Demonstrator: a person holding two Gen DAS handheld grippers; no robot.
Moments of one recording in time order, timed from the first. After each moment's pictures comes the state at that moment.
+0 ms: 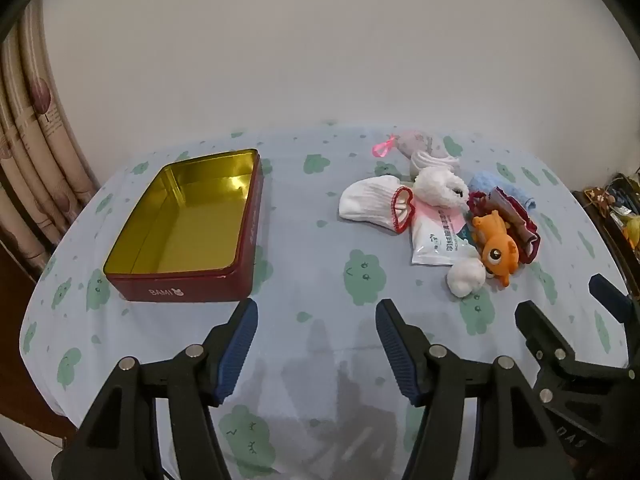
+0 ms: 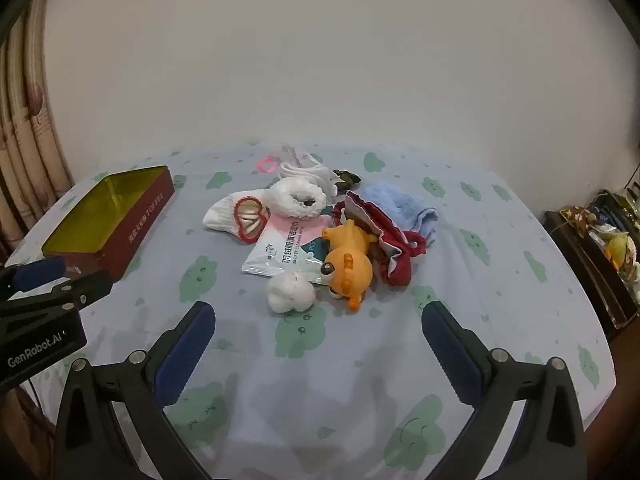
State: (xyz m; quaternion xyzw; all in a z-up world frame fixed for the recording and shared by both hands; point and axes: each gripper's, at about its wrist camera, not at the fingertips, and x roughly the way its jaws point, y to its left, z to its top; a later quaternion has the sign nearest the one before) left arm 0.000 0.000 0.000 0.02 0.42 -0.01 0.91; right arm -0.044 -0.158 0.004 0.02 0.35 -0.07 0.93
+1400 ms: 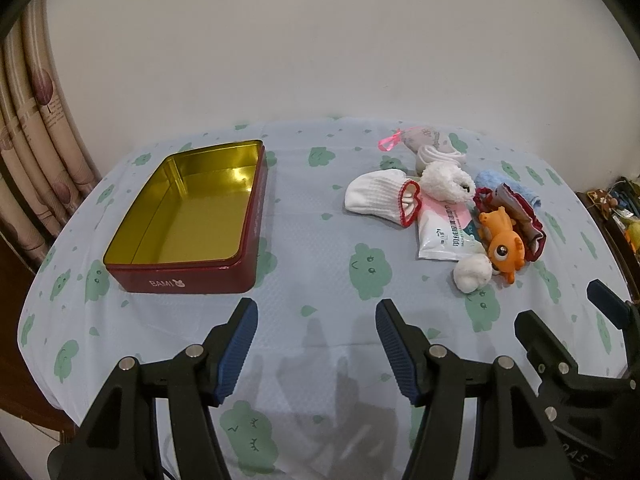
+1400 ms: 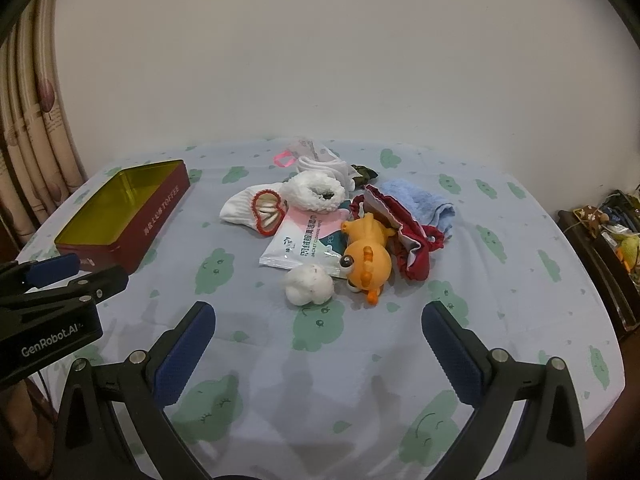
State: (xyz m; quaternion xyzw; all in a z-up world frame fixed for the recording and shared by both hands) left arm 0.001 0.006 -0.005 0.02 0.43 0.00 0.90; right arm -0.044 -0.149 0.000 0.02 0.36 -0.05 0.93
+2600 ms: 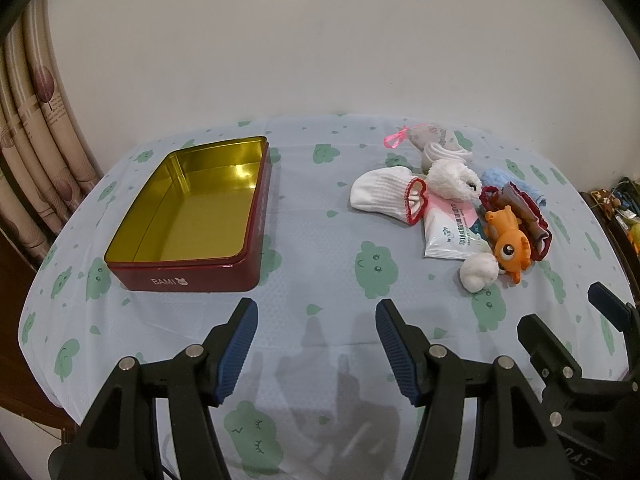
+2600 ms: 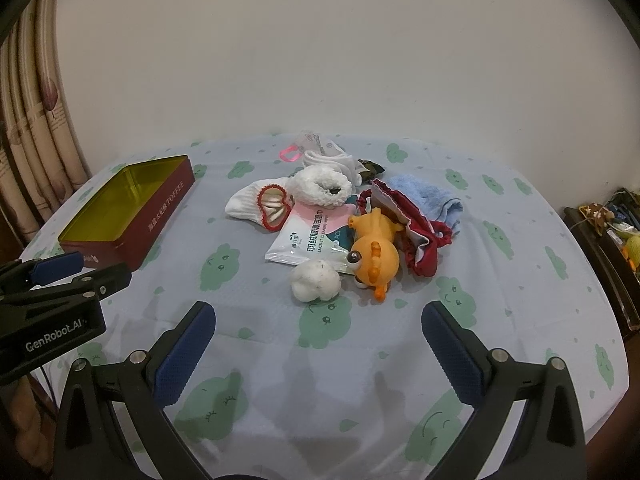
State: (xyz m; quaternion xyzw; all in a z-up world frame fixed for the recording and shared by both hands) left arm 0.003 0.010 -0.009 0.02 0.43 0.00 0.90; right arm -0.043 -0.148 -0.003 0.02 0.37 -0.04 0.93
